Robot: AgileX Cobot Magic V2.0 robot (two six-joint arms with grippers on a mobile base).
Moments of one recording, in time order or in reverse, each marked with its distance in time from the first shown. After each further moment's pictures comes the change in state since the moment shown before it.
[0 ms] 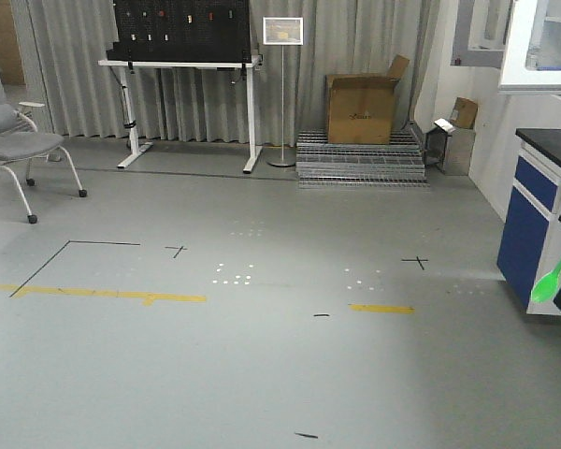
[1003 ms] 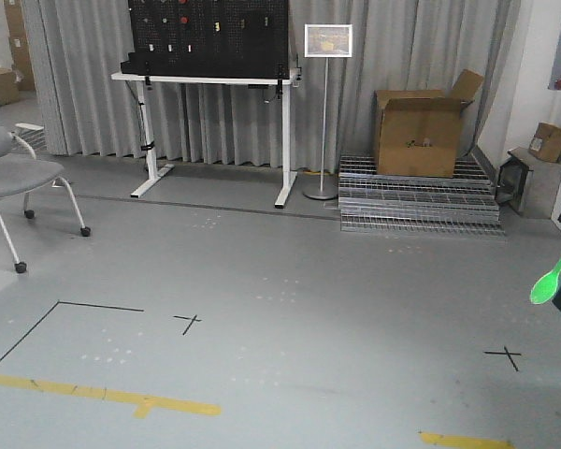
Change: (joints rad) left arm 0.000 0.000 0.000 0.000 0.000 0.000; right arm 0.000 0.000 0.000 0.000 0.000 0.000
